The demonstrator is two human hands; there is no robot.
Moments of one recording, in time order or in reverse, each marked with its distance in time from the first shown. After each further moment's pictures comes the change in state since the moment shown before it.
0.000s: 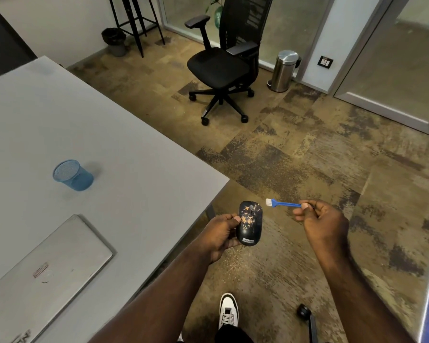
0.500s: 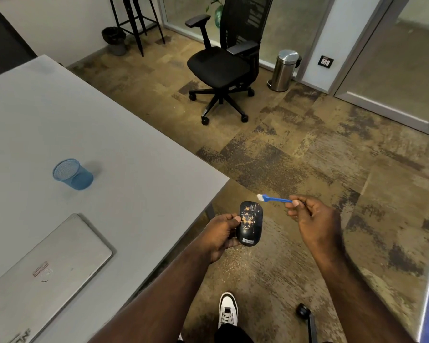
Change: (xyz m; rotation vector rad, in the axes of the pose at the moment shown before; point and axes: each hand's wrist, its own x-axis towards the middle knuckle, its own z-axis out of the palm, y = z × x) left_hand -0.001 0.000 0.002 0.027 0.009 -0.003; right_hand -0.003 -0.010 0.002 -0.068 -0.084 -0.175
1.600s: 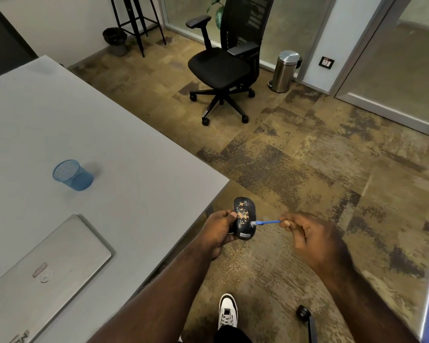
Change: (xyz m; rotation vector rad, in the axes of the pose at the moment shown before) left_hand -0.001 0.014 0.009 0.021 0.133 0.053; right_hand -0.026 -0.018 -0.024 -0.263 -0.204 -0.349
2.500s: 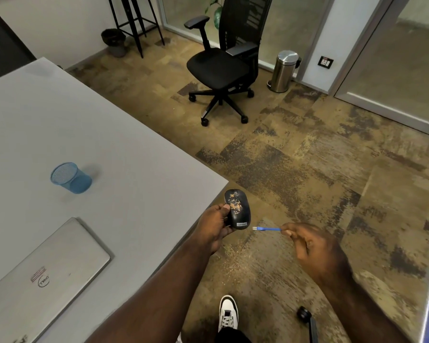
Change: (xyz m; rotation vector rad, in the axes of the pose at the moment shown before) left_hand 0.015 0.012 -0.001 -0.214 0.059 0.021; right_hand -0.014 0.008 0.003 0.009 0.003 0.013
